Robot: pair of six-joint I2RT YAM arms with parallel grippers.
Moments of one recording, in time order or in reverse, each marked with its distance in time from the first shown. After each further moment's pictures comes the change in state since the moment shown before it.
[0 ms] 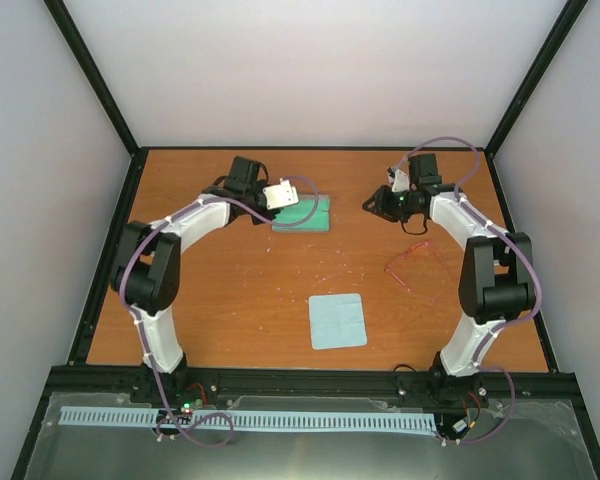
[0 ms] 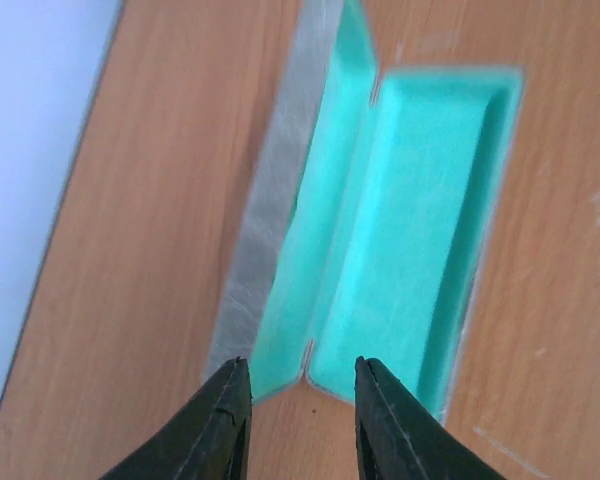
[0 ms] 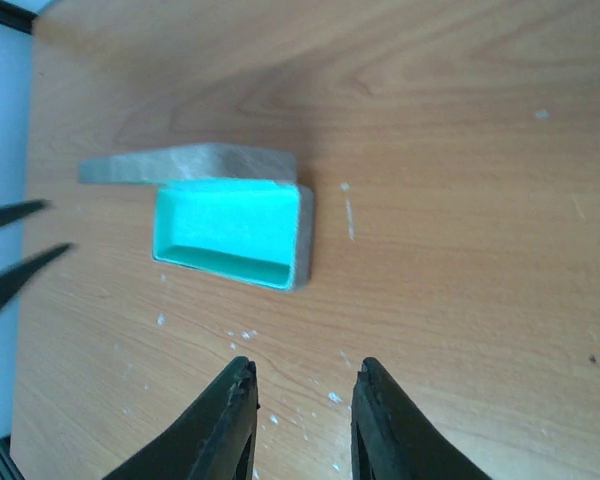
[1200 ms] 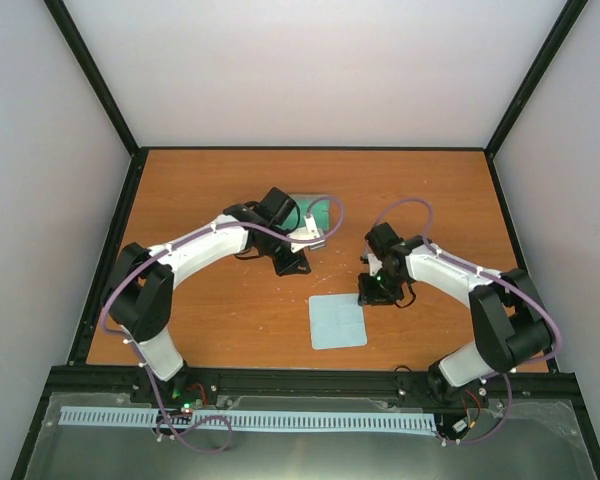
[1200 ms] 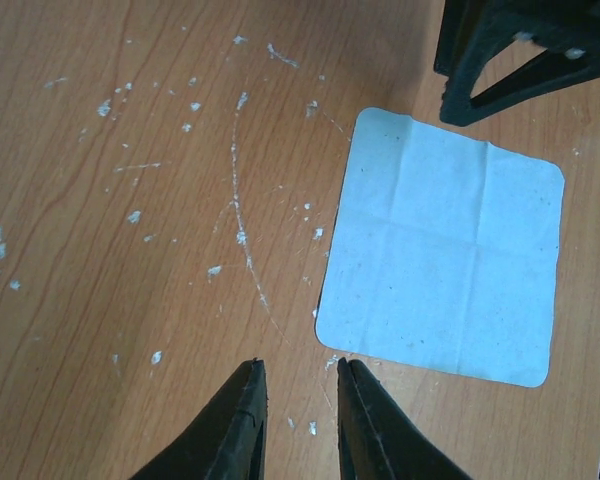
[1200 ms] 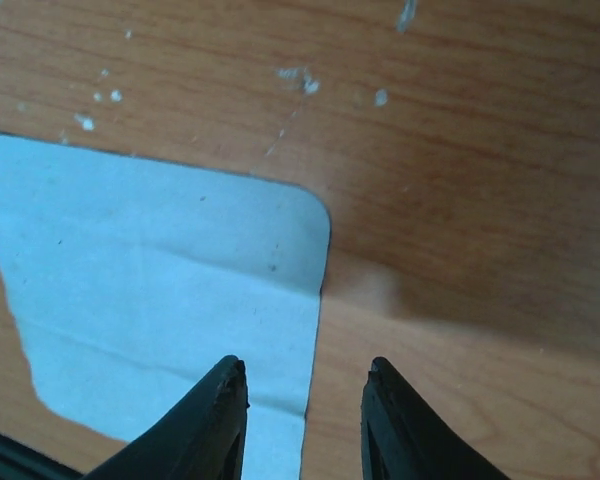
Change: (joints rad) left arm -0.272 -0.194 -0.074 -0.456 0.282 -0.481; right arm 0.354 -0.286 -0.456 -0.354 0.289 -0.040
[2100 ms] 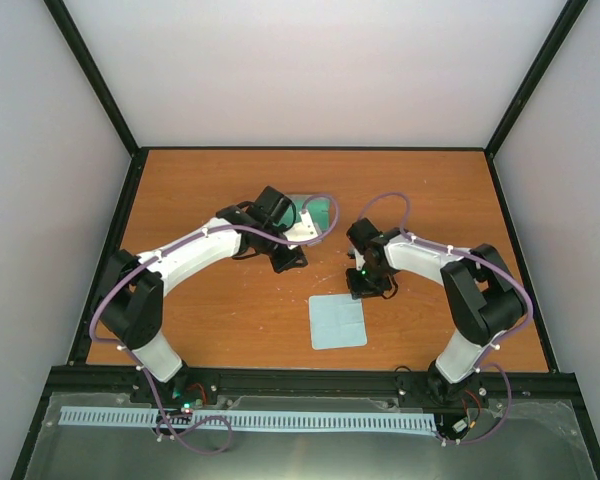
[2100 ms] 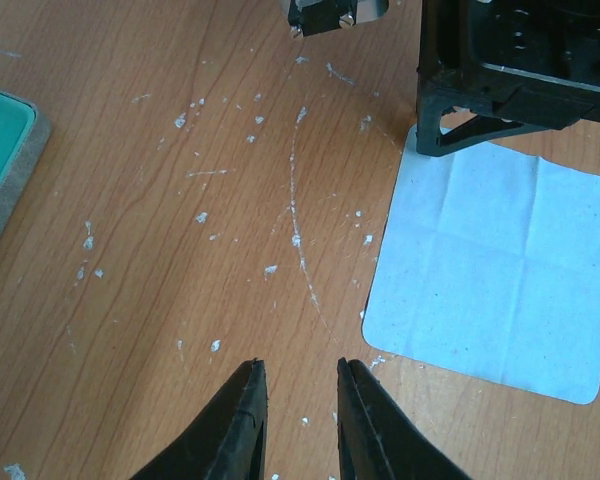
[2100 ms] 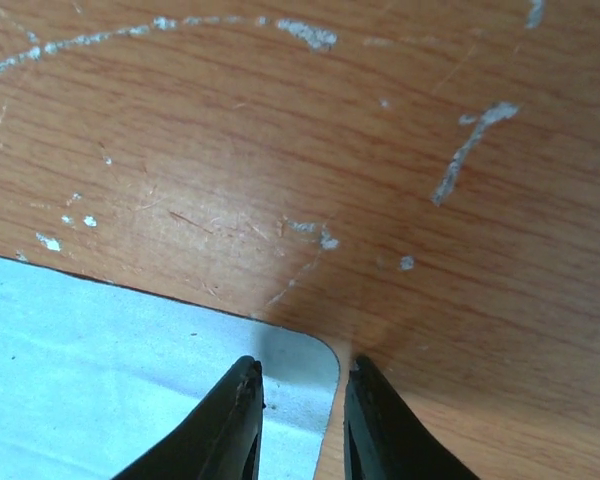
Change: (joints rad) left arm 0.011 -0.072 -0.041 0.064 -0.092 -0.037; right arm 0.061 0.208 0.125 0.044 0.115 -0.008
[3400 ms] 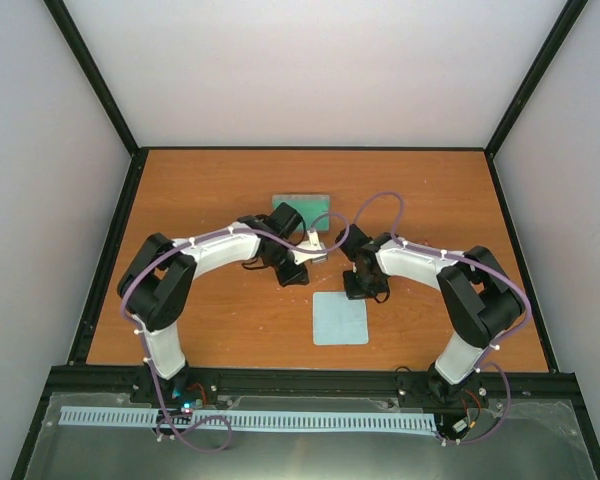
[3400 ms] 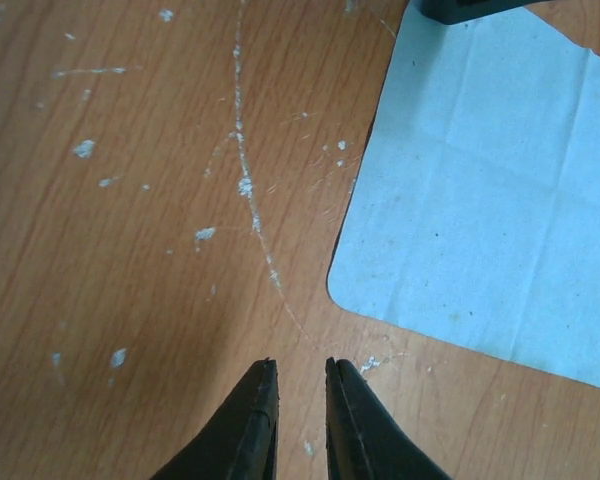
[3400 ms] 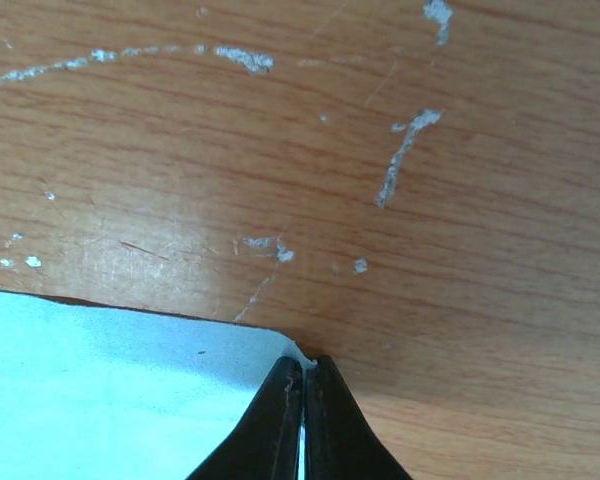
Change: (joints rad) left arm -0.027 0.154 -0.040 0.033 0.027 0.006; right arm 0.090 -0.002 -0.001 0.005 0.197 0.131
